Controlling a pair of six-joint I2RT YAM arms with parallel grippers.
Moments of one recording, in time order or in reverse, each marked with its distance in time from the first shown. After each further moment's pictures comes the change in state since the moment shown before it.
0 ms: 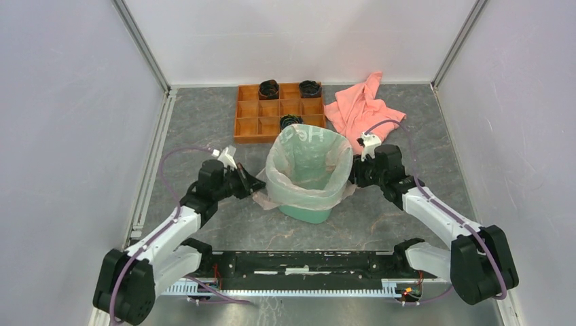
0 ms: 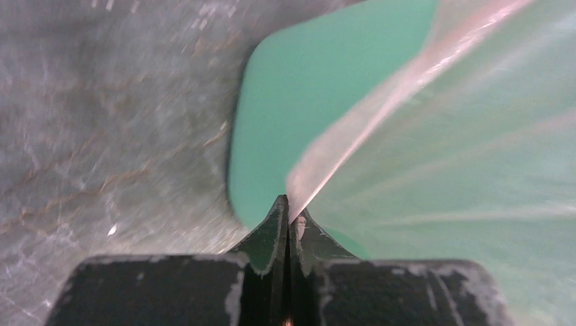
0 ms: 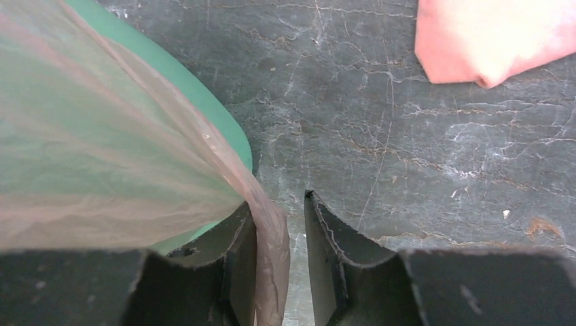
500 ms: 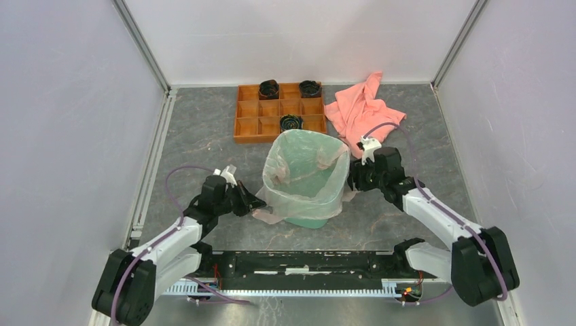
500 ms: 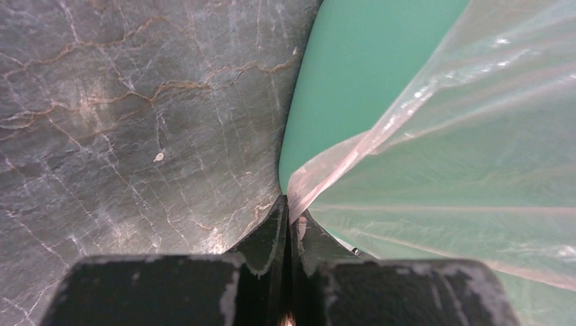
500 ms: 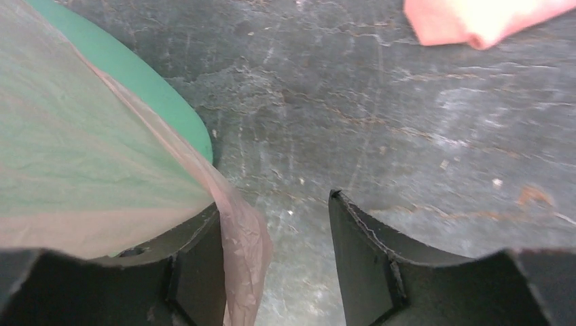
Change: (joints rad) left arm -0.013 0.013 -0.235 0.095 0.021 -0.095; right arm 0.003 0.017 -0.018 -0.023 0.018 -0.010
